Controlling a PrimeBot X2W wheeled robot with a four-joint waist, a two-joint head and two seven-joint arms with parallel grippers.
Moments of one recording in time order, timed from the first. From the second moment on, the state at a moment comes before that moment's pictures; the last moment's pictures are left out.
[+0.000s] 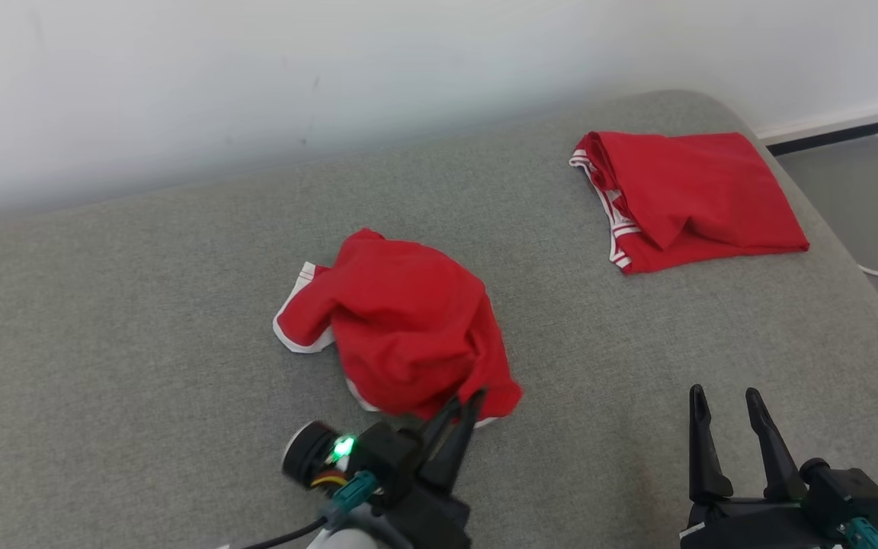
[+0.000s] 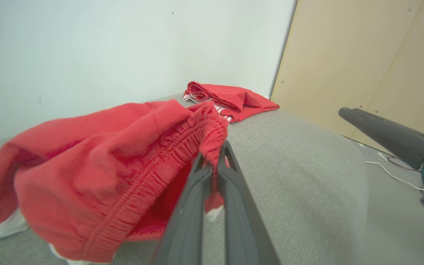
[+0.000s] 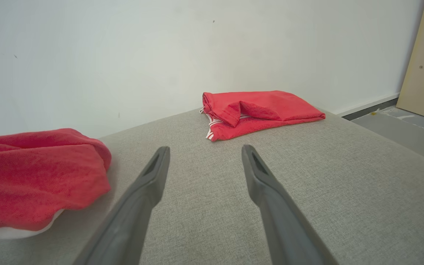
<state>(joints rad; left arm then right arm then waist) -0.35 0.05 -0.59 0.45 -0.30 -0.12 -0.26 0.00 -0.05 -0.11 0.17 0.21 0.13 -0.26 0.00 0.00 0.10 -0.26</state>
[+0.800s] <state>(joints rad) -0.87 0.05 -0.74 0.32 -0.43 -0.03 -0.26 0.02 -0.05 -0.14 0.19 0.22 0.13 -0.26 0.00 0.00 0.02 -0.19</state>
